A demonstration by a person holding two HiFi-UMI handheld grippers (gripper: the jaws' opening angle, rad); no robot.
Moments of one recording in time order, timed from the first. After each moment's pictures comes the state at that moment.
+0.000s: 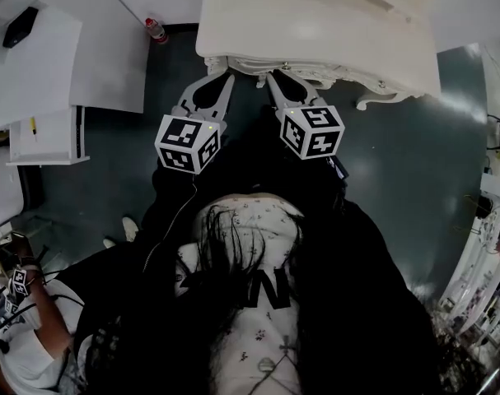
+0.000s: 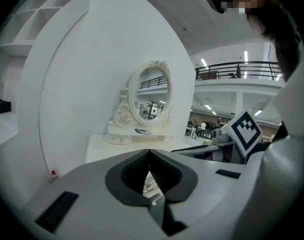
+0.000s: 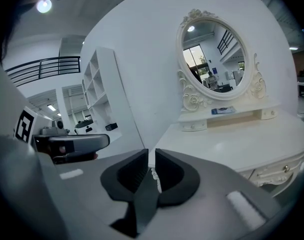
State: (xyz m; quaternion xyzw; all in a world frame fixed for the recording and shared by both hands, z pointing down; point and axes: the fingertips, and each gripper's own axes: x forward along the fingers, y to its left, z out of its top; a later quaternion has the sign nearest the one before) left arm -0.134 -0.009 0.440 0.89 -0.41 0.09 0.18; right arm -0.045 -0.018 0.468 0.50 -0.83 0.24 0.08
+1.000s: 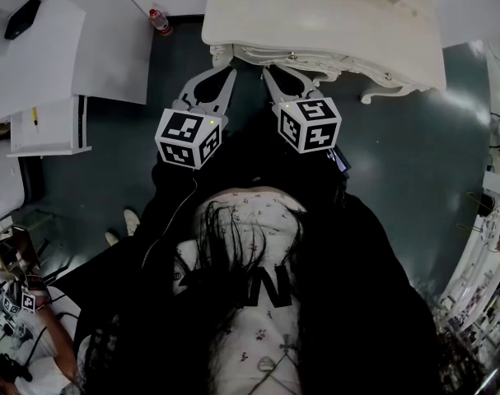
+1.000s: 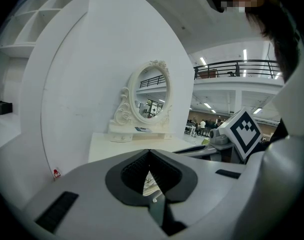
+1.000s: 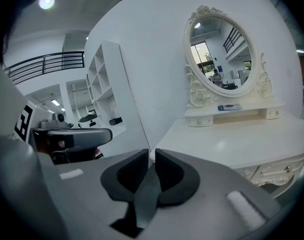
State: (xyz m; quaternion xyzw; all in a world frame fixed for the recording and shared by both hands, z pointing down) left arm -0.147 0.009 0.444 0.89 -0.41 0.10 0.17; right arm -0.071 -0.001 0.480 0.48 -0.84 0.23 0.11
